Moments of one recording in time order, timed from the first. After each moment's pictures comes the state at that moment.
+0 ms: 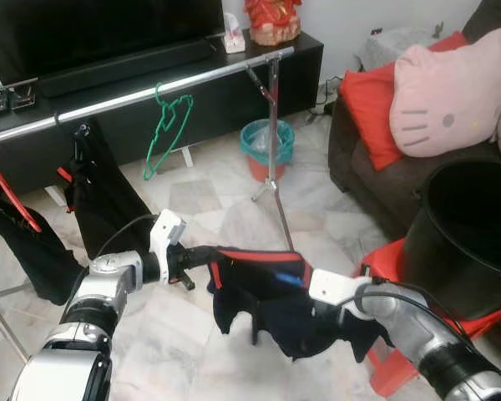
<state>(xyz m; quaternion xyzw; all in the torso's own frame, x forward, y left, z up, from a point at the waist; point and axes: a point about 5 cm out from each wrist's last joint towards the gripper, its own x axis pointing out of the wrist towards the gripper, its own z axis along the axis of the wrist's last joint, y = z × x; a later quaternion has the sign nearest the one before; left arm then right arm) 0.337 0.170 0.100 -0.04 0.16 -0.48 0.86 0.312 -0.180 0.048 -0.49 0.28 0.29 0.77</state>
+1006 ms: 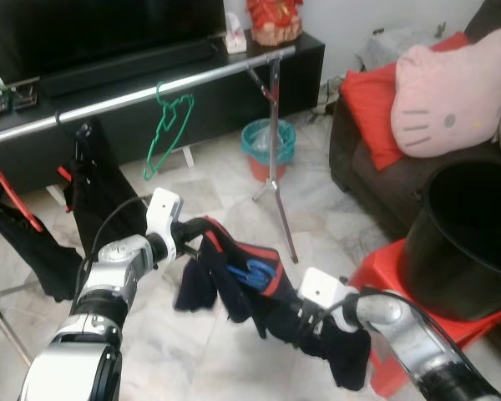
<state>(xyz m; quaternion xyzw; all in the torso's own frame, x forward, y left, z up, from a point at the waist) 0.358 0.162 0.119 -0.02 0.11 -0.37 0.92 0.283 -0.159 0.051 -0.30 0.25 0.44 0.81</state>
